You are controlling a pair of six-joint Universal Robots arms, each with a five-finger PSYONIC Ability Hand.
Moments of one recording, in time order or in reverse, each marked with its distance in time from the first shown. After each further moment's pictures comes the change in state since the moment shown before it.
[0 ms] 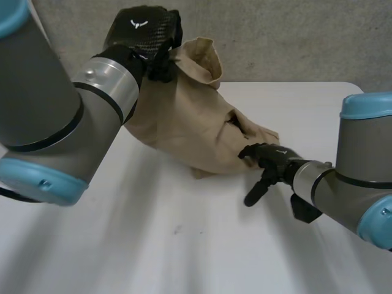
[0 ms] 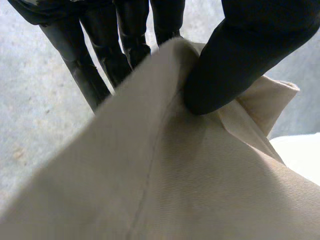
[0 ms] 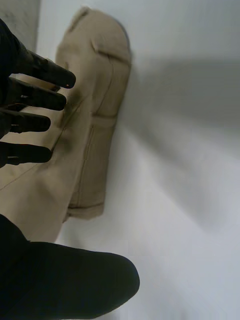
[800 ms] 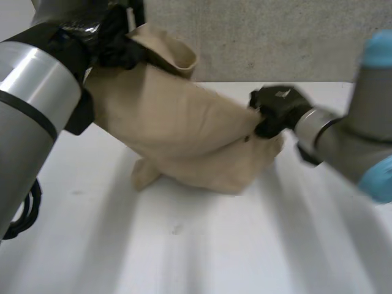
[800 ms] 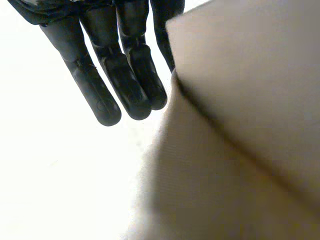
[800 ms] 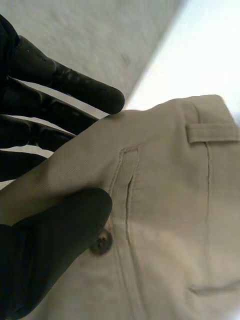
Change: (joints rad) left arm 0.014 0.284 -0.190 -0.036 -0.096 -0.119; right arm -0.005 -0.032 -0.275 0.011 0.020 -0.301; left_hand 0.000 0.001 0.001 0.000 0.000; right_hand 0.779 0.952 0.959 0.948 0.912
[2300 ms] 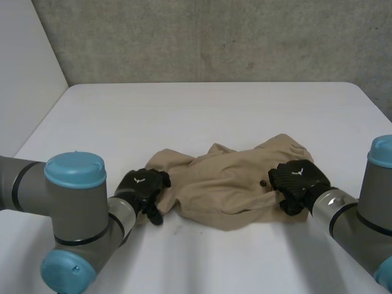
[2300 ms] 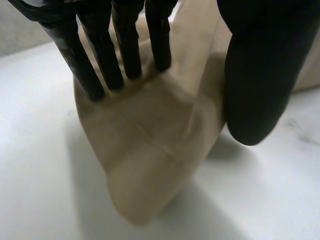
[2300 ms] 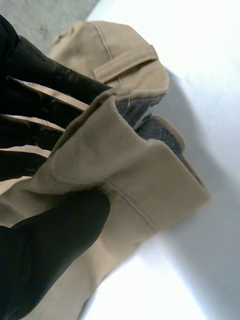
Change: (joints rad) left arm 0.105 -0.493 -0.392 0.206 0.152 0.030; right arm -0.082 -0.122 0.640 -0.285 0.018 -0.229; left_hand -0.650 -0.732 -0.728 -0.742 -0.707; right_hand -0.034 -0.005 -0.015 0.000 -0.010
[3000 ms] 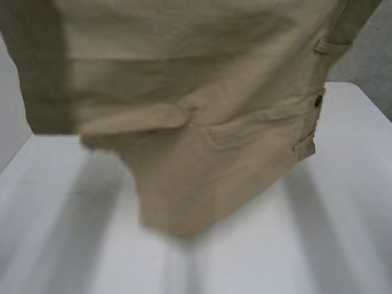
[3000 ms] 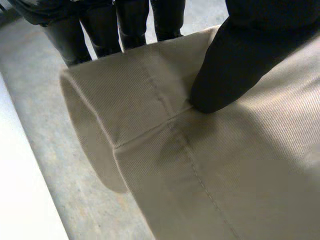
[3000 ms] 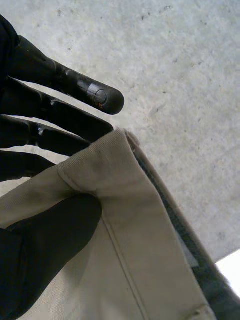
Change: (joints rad) left arm -0.042 0.776 0.298 -0.021 -0.175 0.322; right arm -0.010 -0.388 -0.816 0.427 0.003 -0.078; left_hand 0.664 0.731 0.727 0.742 0.691; right_hand 0.020 0.000 0.019 0.001 0.005
